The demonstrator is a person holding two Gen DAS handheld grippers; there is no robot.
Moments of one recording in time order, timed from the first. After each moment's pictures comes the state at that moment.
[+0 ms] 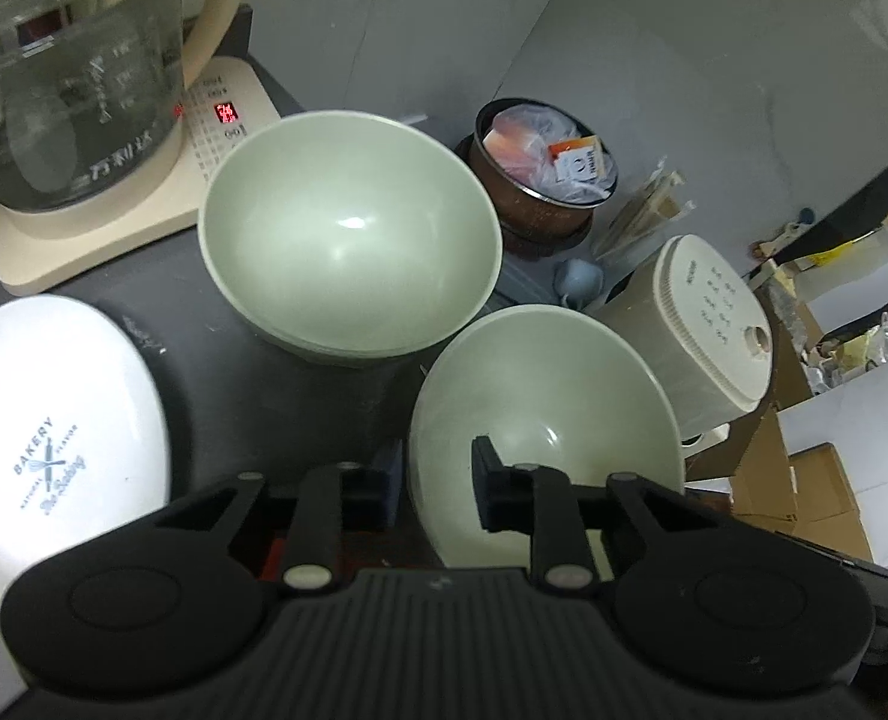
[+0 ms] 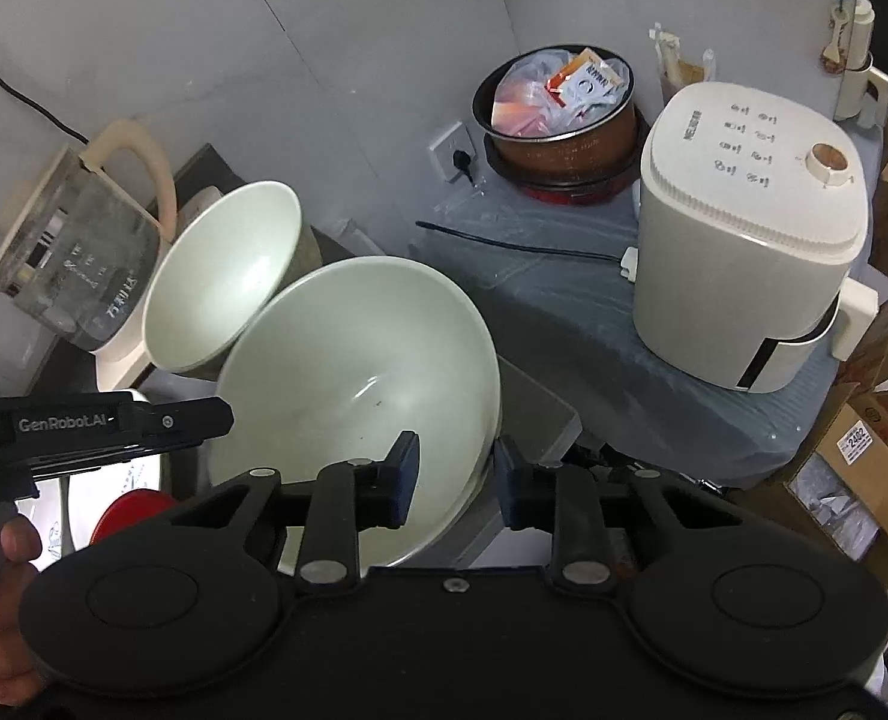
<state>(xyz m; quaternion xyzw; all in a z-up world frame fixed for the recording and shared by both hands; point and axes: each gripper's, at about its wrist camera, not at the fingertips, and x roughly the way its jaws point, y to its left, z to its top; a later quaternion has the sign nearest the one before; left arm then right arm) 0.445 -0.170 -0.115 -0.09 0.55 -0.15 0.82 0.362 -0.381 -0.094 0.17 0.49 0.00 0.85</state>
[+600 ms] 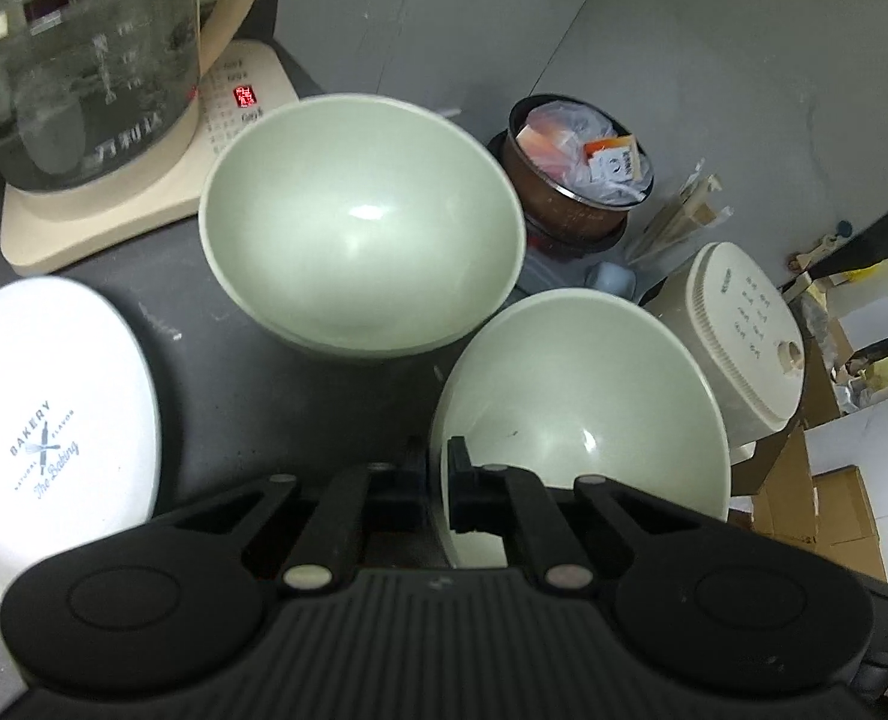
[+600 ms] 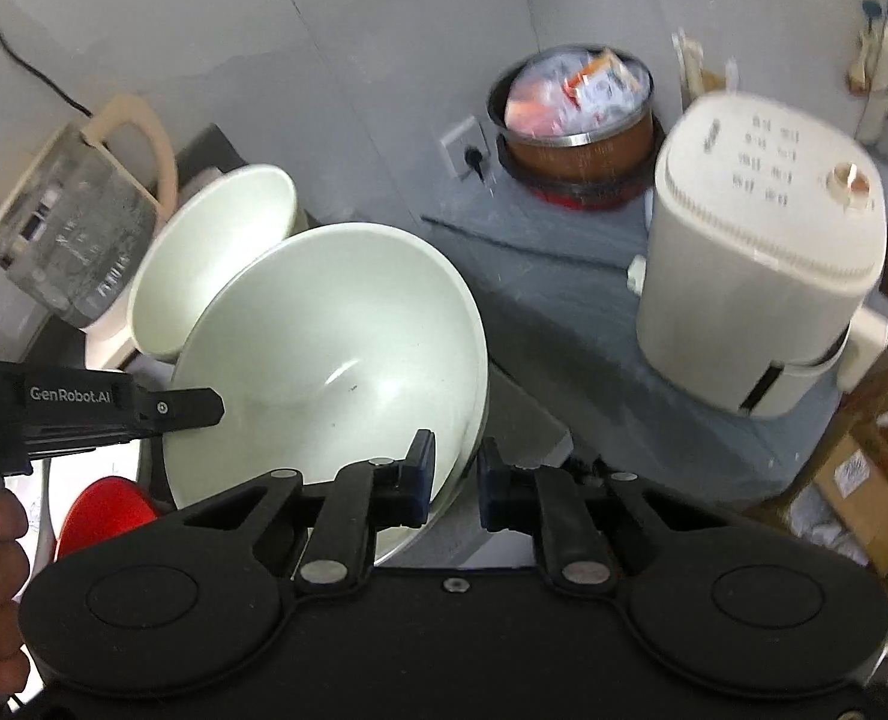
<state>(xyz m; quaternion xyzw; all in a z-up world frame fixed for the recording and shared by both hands) 0.446 -0.183 -0.119 -0.09 0.56 -0.11 0.82 0.368 -0.383 -0.093 0.13 0.48 0.02 0.86</state>
